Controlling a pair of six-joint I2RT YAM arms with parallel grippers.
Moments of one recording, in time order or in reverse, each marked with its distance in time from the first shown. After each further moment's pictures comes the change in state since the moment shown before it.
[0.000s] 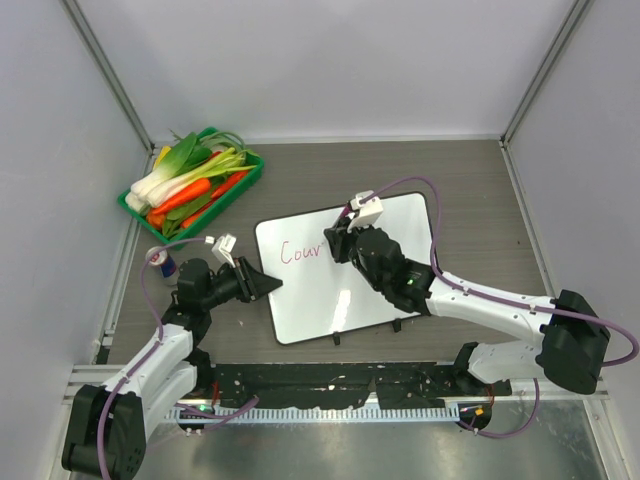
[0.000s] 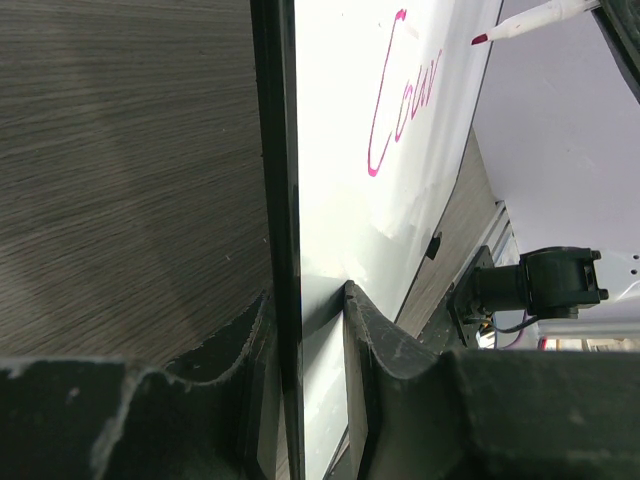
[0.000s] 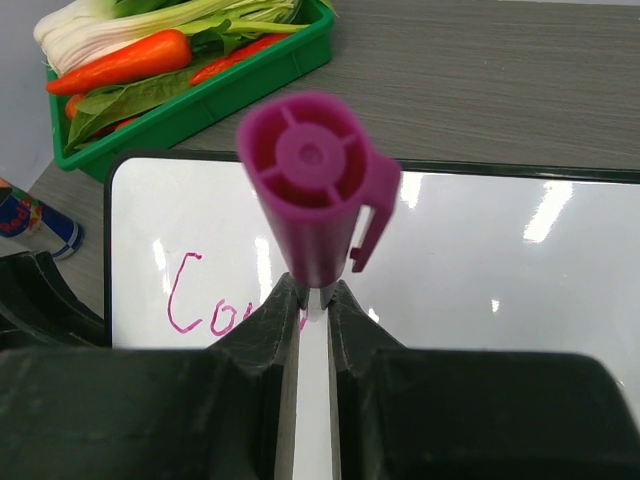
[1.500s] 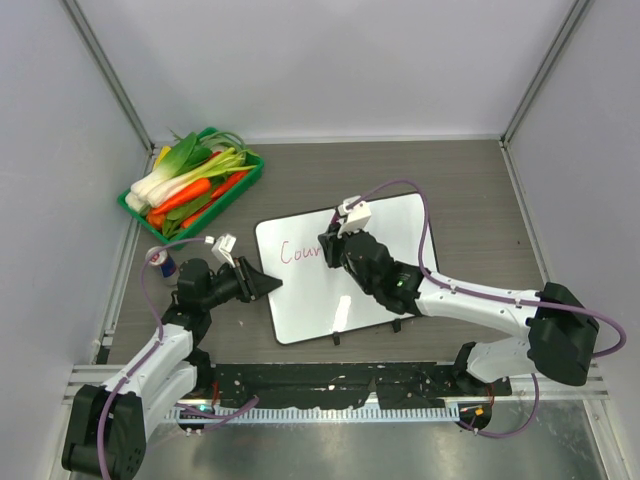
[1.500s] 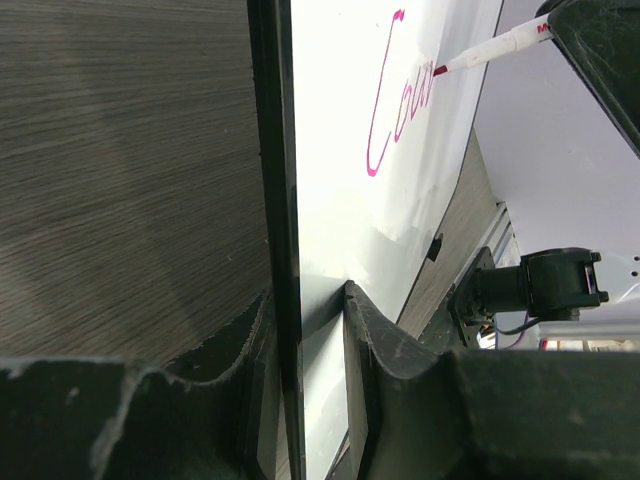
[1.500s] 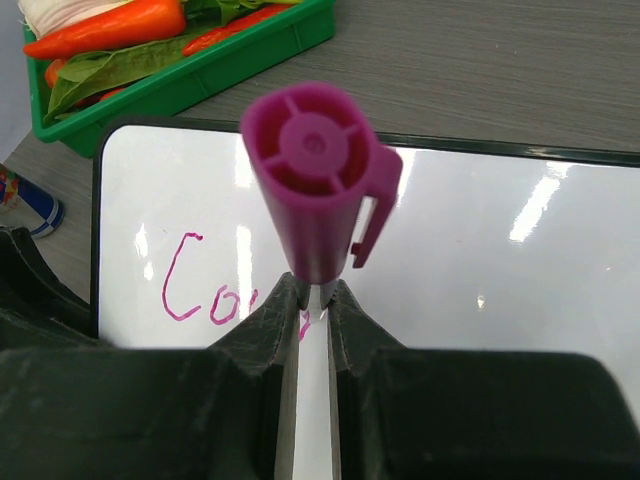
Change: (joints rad) left arm 0.000 0.000 0.000 0.000 -0.001 0.000; right arm 0.031 0.064 0.009 0.010 0.029 -0.027
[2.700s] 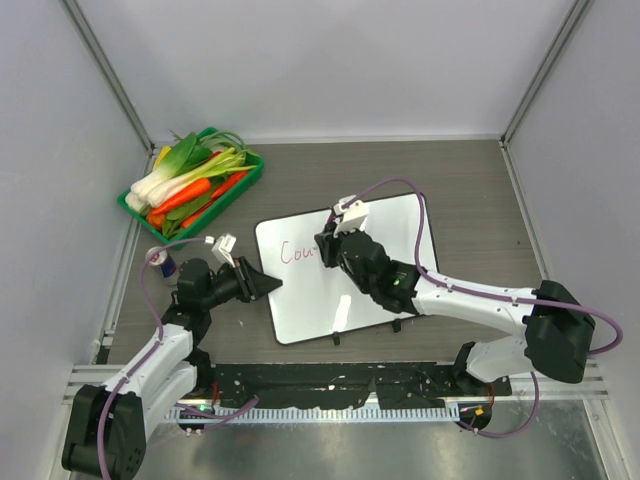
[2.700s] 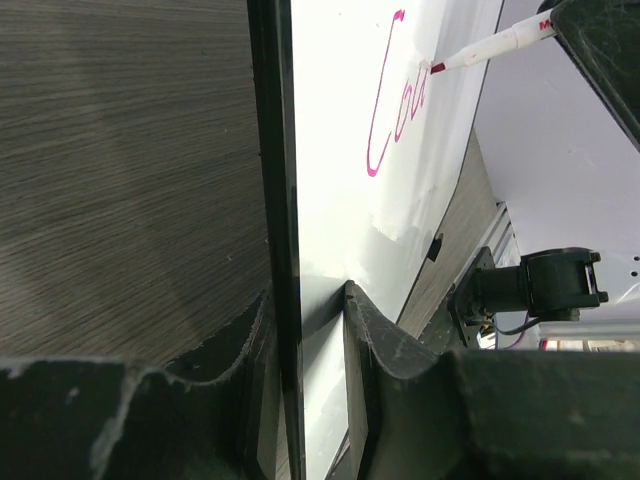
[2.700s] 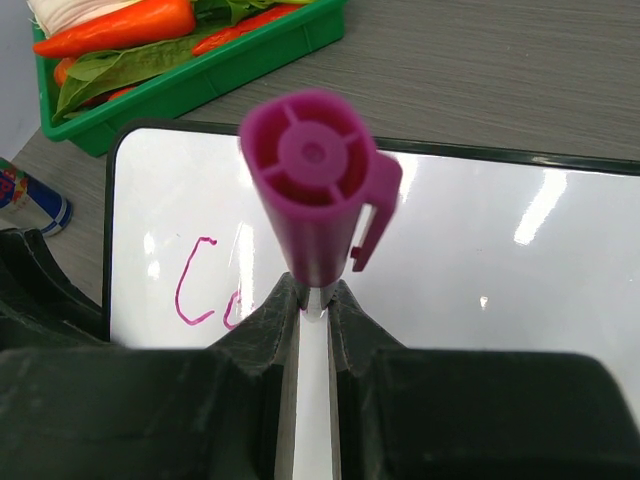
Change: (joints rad) left arm 0.000 0.000 0.000 0.000 0.000 0.000; right arm 0.008 0.028 0.032 -0.007 0.000 0.000
